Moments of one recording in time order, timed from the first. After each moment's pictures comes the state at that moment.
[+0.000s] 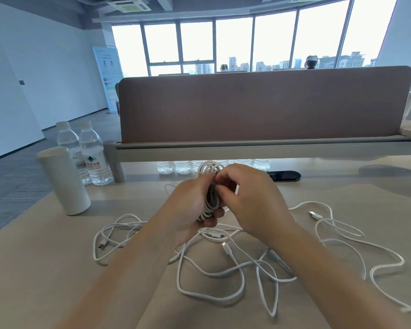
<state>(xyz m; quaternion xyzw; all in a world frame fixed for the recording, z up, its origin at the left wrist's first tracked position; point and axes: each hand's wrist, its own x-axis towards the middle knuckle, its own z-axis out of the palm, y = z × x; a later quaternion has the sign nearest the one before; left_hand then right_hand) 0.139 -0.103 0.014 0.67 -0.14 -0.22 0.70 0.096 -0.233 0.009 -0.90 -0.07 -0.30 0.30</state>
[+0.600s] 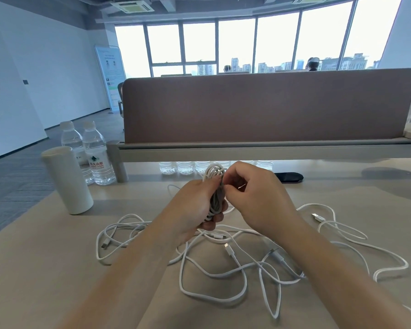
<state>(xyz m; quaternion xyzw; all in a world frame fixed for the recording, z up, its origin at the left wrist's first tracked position) 0.141 -0.100 0.014 0.72 -0.15 -0.20 0.65 0.094 -0.236 0.015 -0.89 -0.04 -0.27 0.37</state>
